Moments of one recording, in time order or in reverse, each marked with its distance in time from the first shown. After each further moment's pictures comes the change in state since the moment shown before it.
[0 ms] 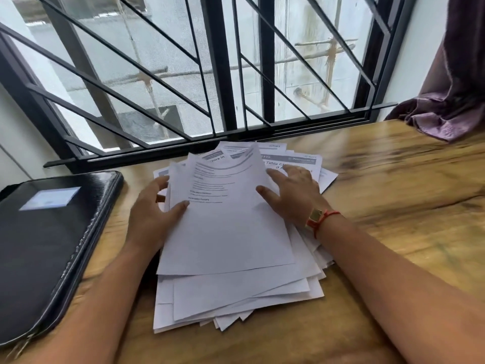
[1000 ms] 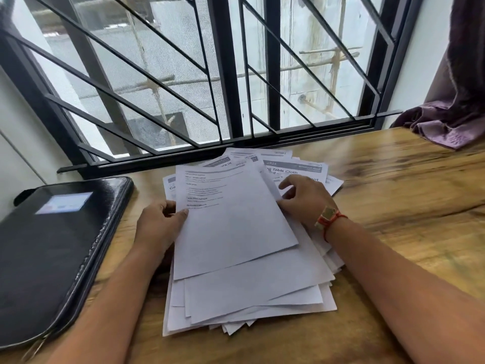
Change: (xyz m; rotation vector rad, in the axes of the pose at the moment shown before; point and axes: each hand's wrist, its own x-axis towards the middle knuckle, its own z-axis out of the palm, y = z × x) left_hand 0.005 -0.013 0.003 -0.201 -0.058 -0.373; right_hand 0.002 0.009 -0.007 0.367 0.044 0.115
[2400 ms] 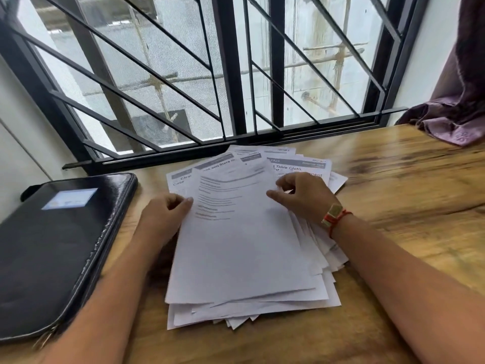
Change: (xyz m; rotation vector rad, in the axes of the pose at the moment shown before) left_hand -0.009 0.018 -0.011 0.157 -0.062 0.111; right_hand -0.003 -0.007 -0.001 -0.031 -0.008 -0.165
